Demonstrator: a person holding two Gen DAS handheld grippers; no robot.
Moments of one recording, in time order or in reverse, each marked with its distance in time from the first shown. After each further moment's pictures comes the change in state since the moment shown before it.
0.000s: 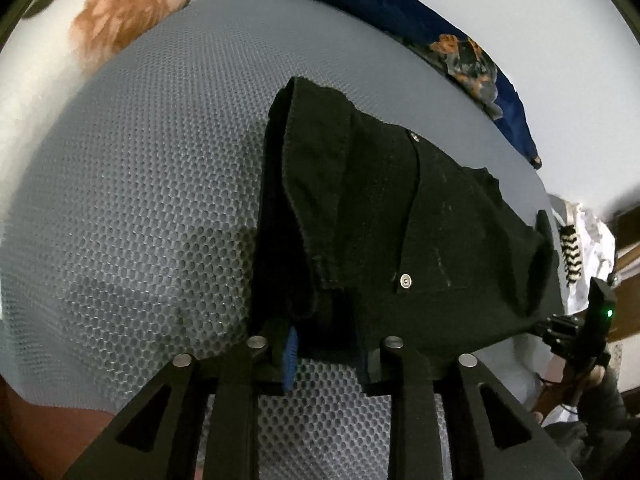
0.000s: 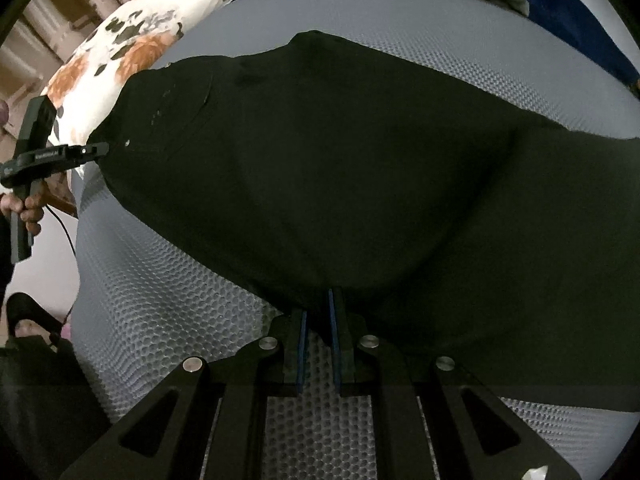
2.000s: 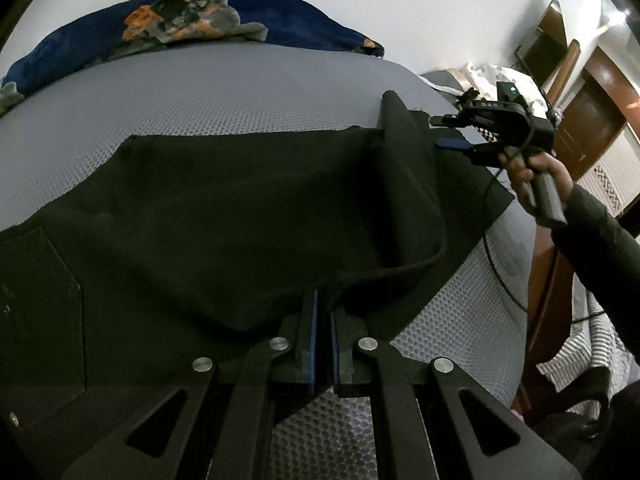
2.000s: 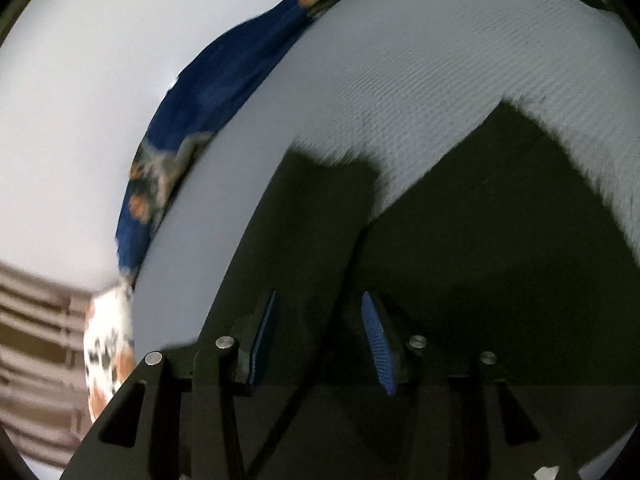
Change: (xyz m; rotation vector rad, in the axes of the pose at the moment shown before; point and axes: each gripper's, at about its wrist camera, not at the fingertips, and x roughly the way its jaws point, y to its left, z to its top) left arm 0.112 -0.290 -0.040 0.596 0.052 -0.185; right arm -0.087 -0.315 -0.038 0.935 -0.438 0.119
